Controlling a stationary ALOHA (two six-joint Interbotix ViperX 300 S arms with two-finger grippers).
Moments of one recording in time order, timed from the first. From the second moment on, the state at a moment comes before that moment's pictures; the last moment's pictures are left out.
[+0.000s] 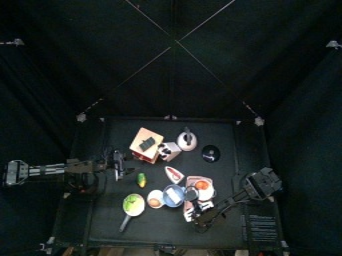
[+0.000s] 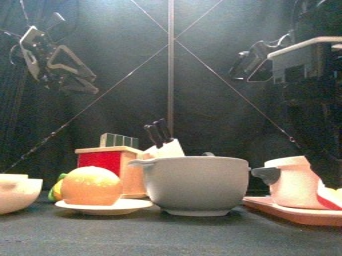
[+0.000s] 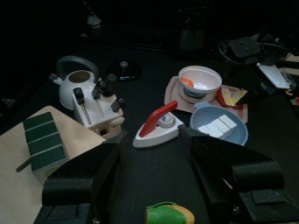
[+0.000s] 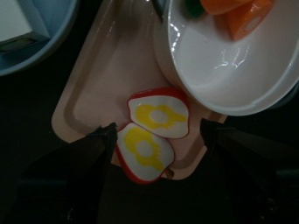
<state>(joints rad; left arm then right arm) 0.23 -0.81 1.17 0.44 -0.13 -0.45 0.49 0.23 0.35 -0.29 1.18 1.78</state>
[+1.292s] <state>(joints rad) 0.24 -0.81 1.18 0.44 -0.12 -0.45 0.47 0.26 0.41 -0.33 1.02 1.77</state>
